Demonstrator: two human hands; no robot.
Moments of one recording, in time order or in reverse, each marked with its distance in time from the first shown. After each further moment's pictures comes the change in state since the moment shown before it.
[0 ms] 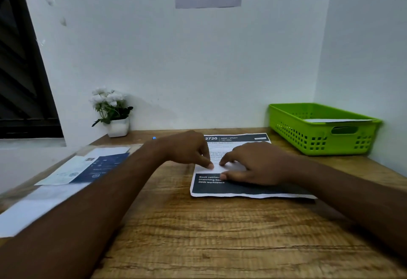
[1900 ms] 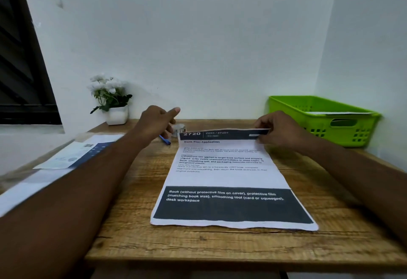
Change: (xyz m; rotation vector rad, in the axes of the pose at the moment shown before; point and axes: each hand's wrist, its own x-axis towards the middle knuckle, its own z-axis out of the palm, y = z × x) left_hand -0.015 -0.054 0.009 -0.700 0.690 -0.521; right_hand 0.006 0.081 0.018 0.615 0.366 0.348
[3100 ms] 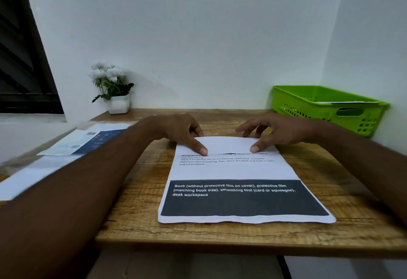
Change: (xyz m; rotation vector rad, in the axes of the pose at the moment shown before) left_hand -0.016 0.015 0.017 0.415 -0.760 0.165; right_hand -0.010 -0.015 -0.006 -0.022 -0.534 -0.089
